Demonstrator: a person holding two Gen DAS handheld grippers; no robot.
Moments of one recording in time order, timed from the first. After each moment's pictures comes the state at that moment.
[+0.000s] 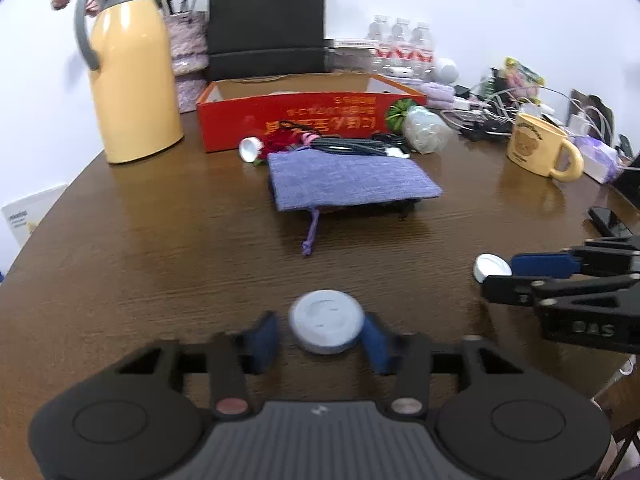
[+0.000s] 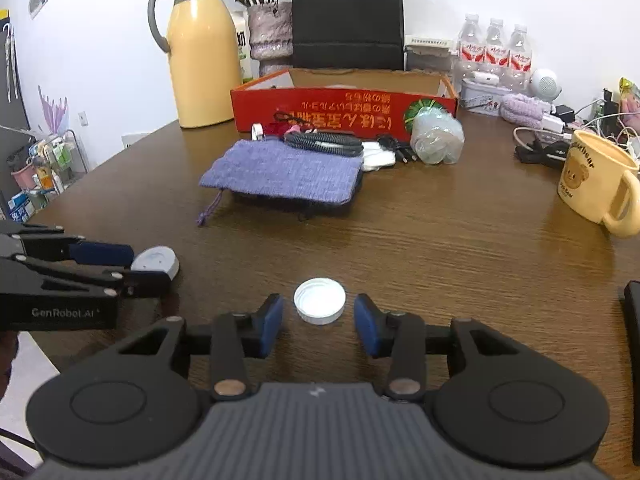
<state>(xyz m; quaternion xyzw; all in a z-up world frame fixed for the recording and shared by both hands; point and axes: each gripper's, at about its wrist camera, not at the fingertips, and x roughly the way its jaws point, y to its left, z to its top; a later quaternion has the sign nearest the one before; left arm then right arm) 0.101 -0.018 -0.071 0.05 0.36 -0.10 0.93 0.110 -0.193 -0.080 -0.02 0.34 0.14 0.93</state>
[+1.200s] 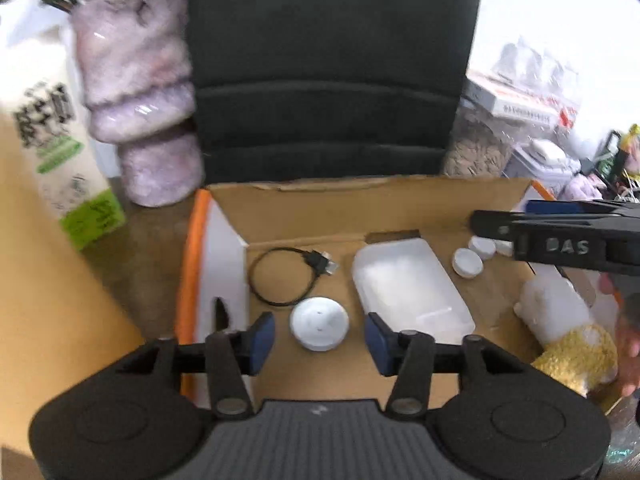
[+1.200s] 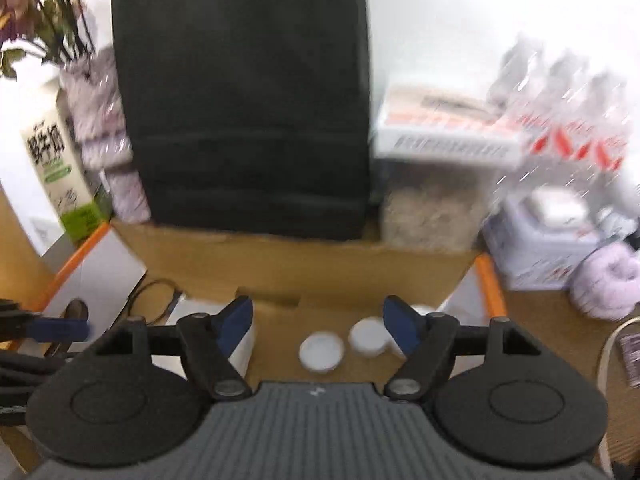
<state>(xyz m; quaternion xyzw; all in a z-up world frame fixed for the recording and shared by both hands) 0.521 0.002 -0.024 0.02 0.41 -0.07 0.91 0.563 -0.186 -0.030 0.00 0.34 0.09 0.94</state>
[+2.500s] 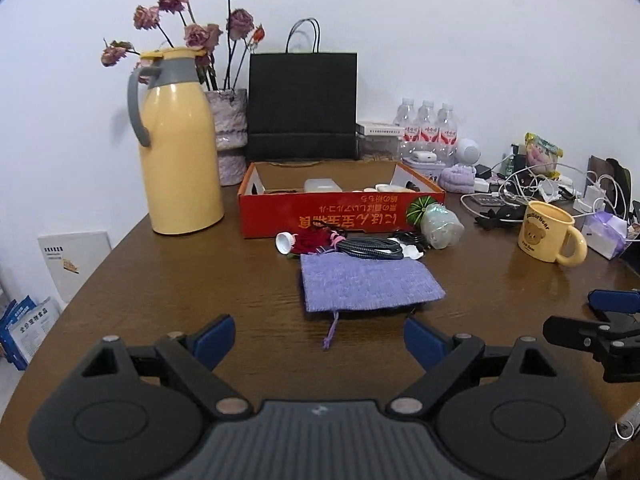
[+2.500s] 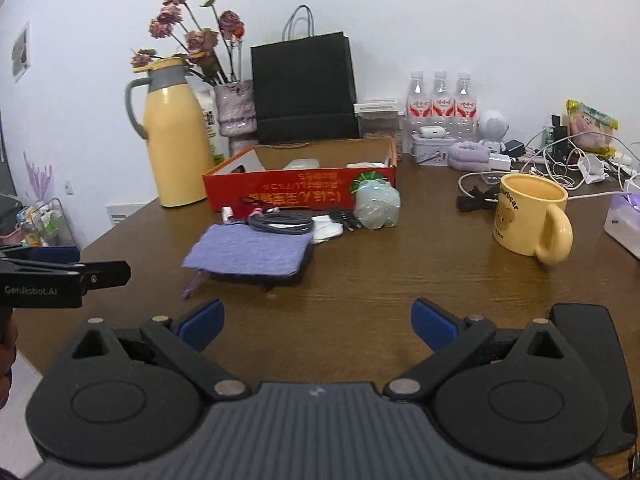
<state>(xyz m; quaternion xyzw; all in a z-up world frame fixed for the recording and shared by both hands) 0.088 -0.020 -0.012 0.02 0.27 -0.05 0.96 0.079 -0.241 -0.029 0.03 0.26 0.10 0.96</state>
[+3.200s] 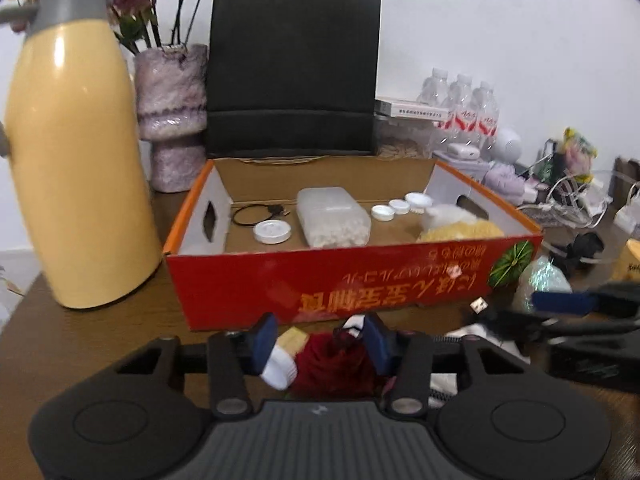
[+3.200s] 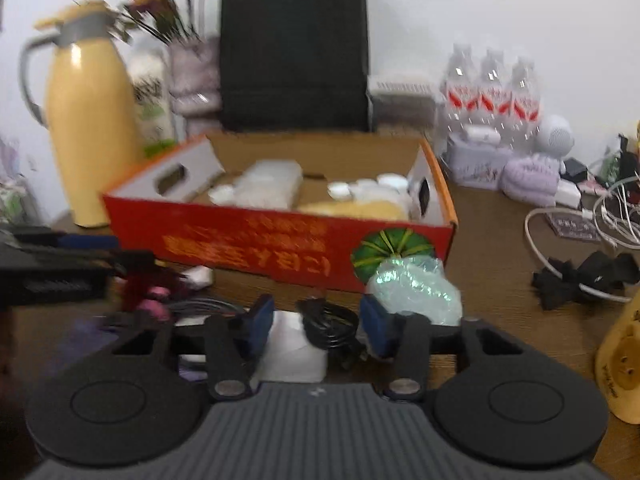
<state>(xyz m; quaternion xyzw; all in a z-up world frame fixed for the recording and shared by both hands) 0.341 -0.012 -0.054 0.01 0.29 -0.09 0.95 0.332 -0.203 -0.074 -0.01 0.30 0.09 0.95</state>
